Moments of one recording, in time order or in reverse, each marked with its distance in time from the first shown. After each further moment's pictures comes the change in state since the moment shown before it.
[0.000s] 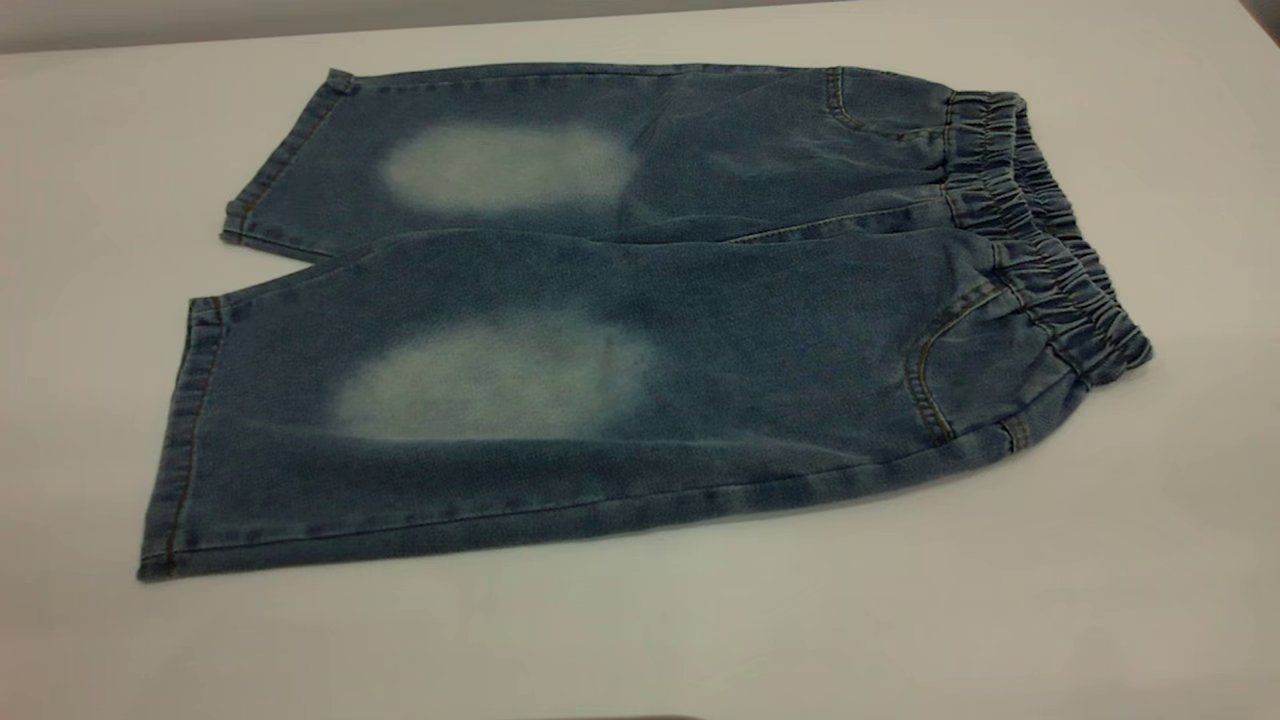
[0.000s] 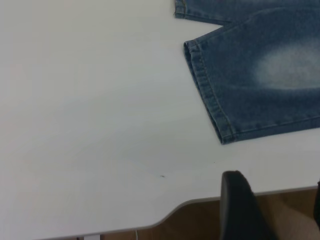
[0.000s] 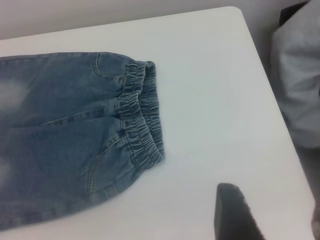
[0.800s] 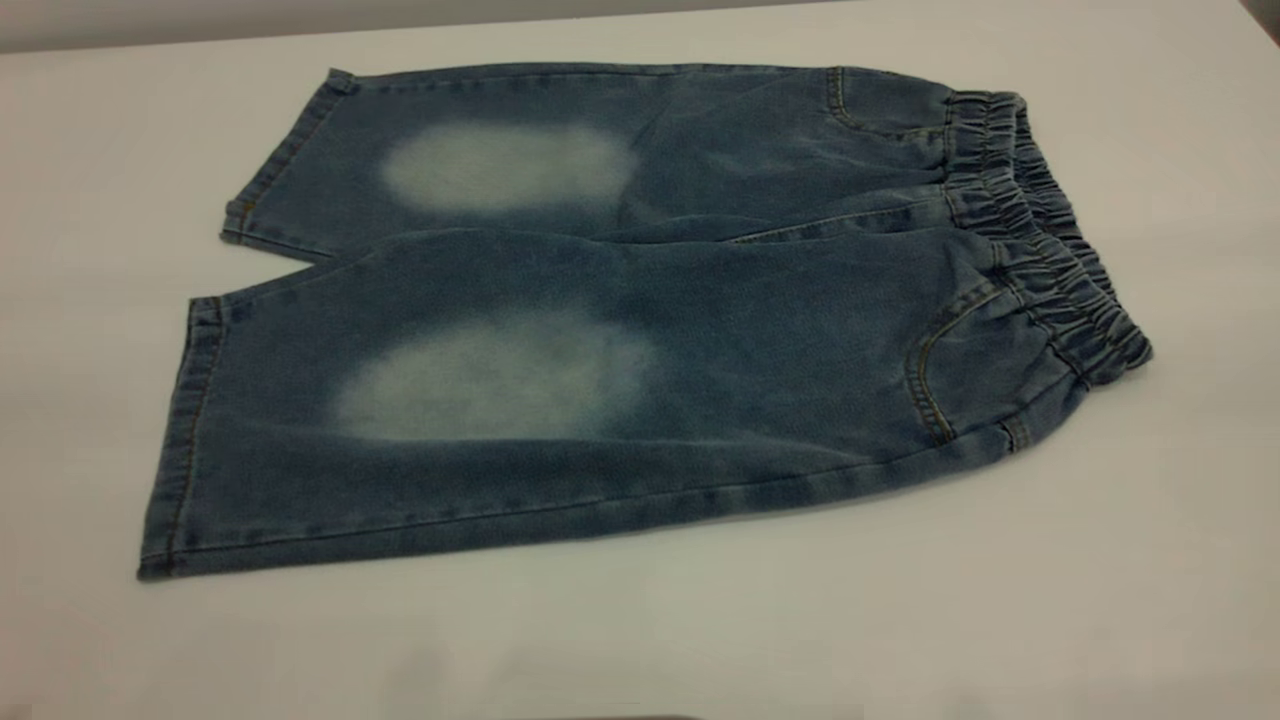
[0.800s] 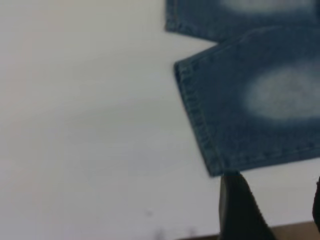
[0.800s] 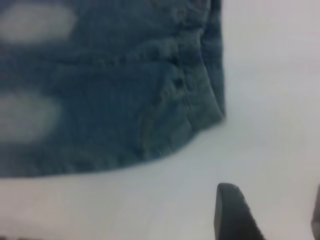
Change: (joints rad) left arm 0.000 0.488 -0.084 -0.069 -0.289 0.031; right arm 0.000 0.476 -0.009 0.262 -0.219 -0.231
